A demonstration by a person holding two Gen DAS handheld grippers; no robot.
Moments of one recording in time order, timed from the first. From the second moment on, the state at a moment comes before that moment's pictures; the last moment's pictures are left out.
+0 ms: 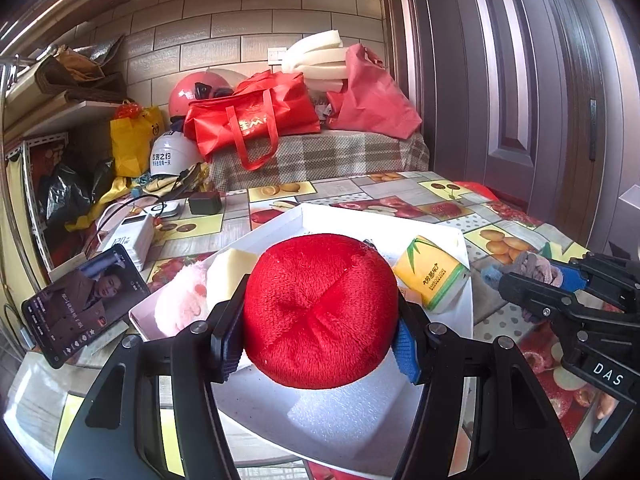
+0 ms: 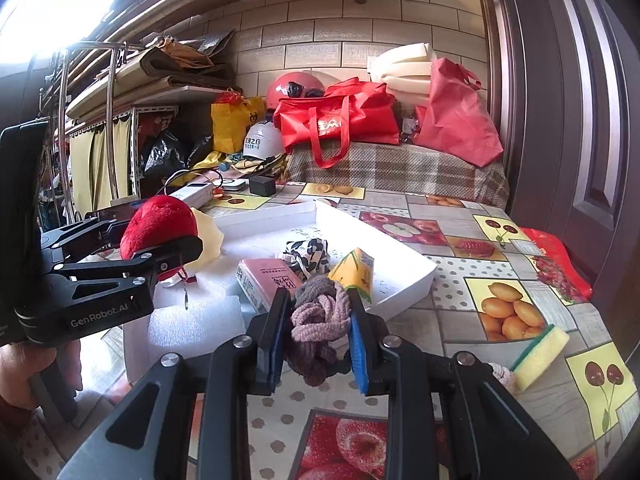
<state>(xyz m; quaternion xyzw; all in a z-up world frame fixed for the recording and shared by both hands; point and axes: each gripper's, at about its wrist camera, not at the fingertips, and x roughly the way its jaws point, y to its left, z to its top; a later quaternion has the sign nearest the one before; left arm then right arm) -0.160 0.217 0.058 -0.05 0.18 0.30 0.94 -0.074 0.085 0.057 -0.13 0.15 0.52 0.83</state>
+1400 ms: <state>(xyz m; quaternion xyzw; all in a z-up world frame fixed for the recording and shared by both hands) -0.142 0.261 0.059 -0.09 0.17 0.33 0.92 -0.022 0.182 0.060 -0.11 0.16 0.49 0.85</state>
